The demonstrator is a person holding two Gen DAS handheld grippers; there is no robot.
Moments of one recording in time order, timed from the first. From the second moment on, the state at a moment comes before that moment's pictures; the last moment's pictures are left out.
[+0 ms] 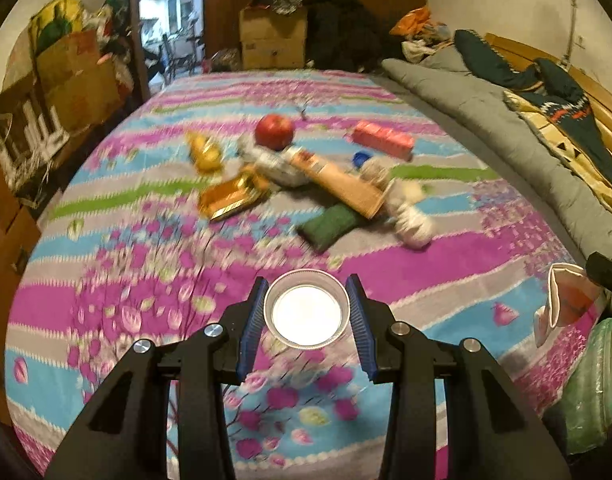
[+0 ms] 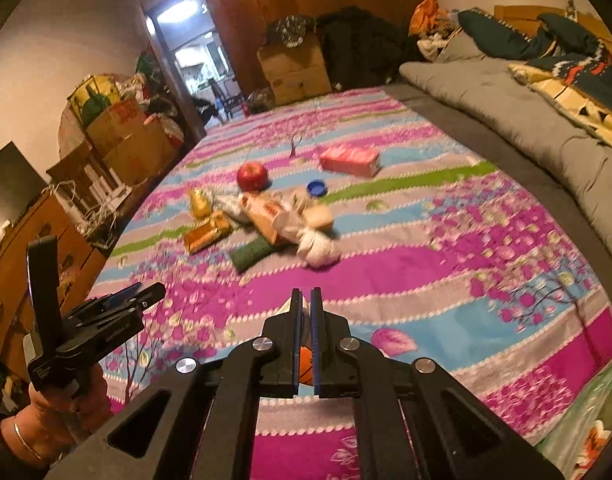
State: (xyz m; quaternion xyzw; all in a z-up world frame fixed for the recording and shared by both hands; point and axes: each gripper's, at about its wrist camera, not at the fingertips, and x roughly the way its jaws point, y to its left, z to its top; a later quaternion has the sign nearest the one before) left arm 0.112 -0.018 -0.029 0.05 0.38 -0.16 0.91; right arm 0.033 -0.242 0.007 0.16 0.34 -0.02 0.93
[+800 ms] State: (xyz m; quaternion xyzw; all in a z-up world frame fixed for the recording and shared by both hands) left arm -0.012 -0.290 0.066 0.19 0.24 -0.42 0.85; right arm -0.186 -0.414 0.105 0.18 0.24 -0.28 0.91
